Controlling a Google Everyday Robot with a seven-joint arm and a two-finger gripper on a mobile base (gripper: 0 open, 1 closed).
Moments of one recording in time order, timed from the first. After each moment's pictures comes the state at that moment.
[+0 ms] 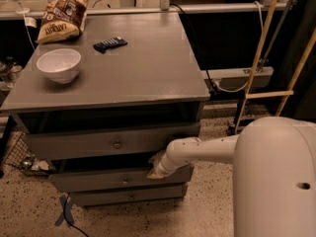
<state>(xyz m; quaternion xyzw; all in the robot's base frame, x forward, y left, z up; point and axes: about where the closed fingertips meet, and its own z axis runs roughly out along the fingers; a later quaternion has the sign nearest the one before) 0.589 0.031 0.411 -0.68 0.68 0.11 0.25</state>
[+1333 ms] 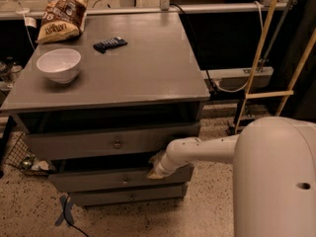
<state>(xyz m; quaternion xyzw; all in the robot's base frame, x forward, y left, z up) 0.588 0.031 0.411 -0.68 0.68 0.11 0.25</state>
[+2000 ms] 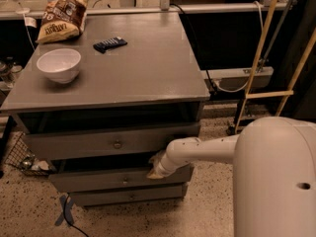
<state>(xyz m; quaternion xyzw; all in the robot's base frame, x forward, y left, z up) 0.588 0.031 0.411 -0.68 0.68 0.11 0.25</state>
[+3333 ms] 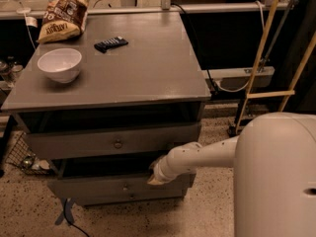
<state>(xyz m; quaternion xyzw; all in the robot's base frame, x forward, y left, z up) 0.560 0.026 0.416 -0.67 0.69 0.10 0.25</state>
